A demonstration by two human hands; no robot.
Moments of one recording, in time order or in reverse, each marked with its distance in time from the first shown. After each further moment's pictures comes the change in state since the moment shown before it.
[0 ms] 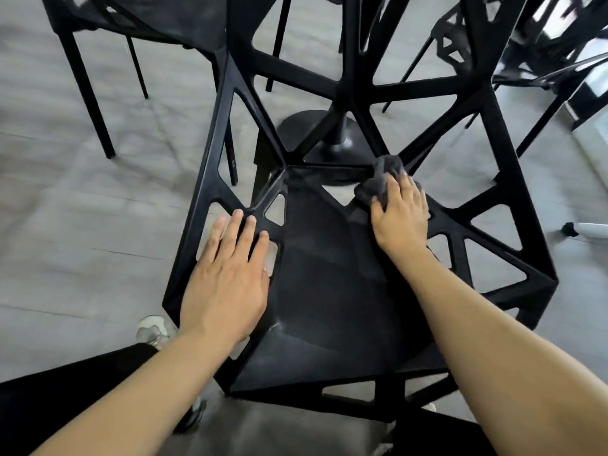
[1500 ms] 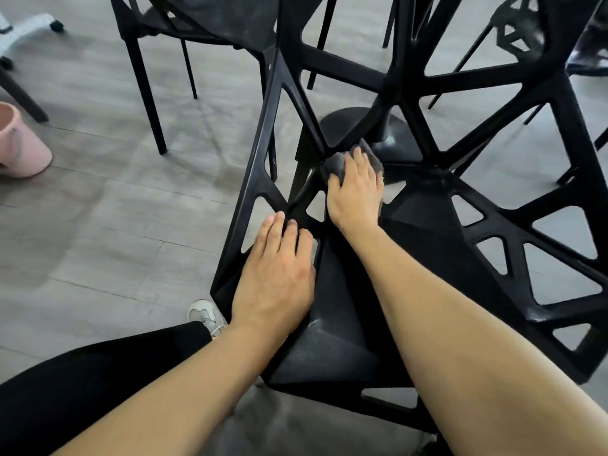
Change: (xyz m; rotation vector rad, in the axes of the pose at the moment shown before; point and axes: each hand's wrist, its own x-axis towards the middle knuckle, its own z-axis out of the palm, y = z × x) left_hand 0.000 0.005 0.001 -0.093 0.080 -0.057; right_hand 0.010 -0.155 0.024 0.303 -0.122 -0.028
